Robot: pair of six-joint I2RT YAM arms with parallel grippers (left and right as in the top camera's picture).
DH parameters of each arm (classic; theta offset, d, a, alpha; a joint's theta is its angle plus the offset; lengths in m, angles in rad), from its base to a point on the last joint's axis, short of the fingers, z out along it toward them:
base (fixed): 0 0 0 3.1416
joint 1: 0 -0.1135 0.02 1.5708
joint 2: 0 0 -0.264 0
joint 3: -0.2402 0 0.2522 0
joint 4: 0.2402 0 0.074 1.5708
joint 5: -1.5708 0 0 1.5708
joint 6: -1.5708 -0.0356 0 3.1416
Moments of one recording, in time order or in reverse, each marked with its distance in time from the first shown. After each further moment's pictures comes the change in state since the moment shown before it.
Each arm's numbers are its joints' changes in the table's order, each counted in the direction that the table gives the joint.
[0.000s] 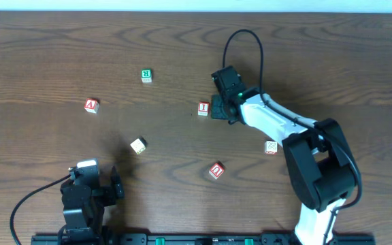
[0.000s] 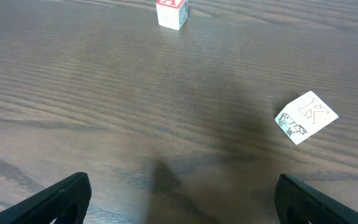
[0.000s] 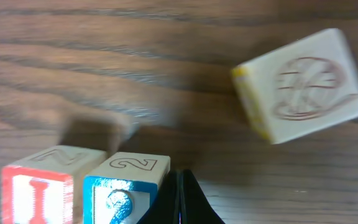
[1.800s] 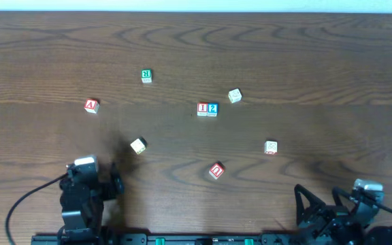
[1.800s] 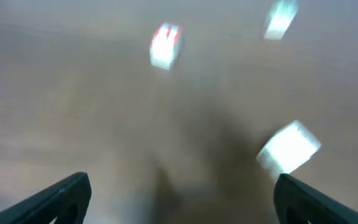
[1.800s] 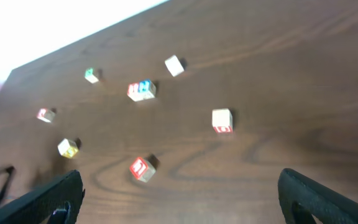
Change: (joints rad) left arm 0.000 0.000 0.006 -0.162 -0.047 0.060; right arm 0.072 -1.808 0.357 0.815 -0.056 -0.066
